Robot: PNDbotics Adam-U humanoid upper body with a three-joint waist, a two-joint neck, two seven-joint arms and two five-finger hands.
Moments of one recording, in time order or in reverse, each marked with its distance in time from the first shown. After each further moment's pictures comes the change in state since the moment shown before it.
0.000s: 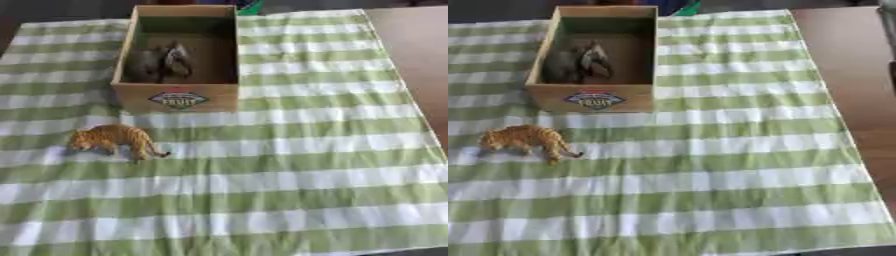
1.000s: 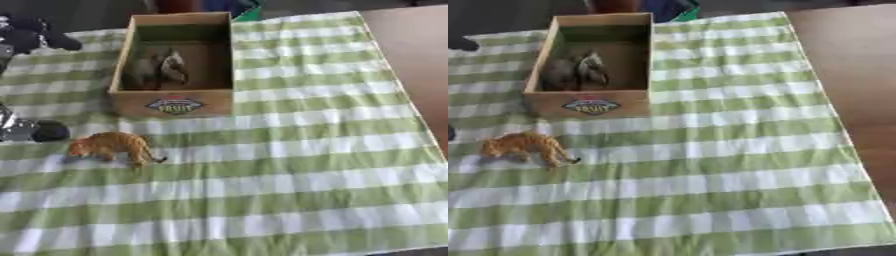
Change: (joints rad) left arm -0.146 0.165 -0.211 0.039 -0.208 -0.100 -0.525; right arm 0.070 0.023 -0.034 -0.015 -0.052 -0.014 -0.073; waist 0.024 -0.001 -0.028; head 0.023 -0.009
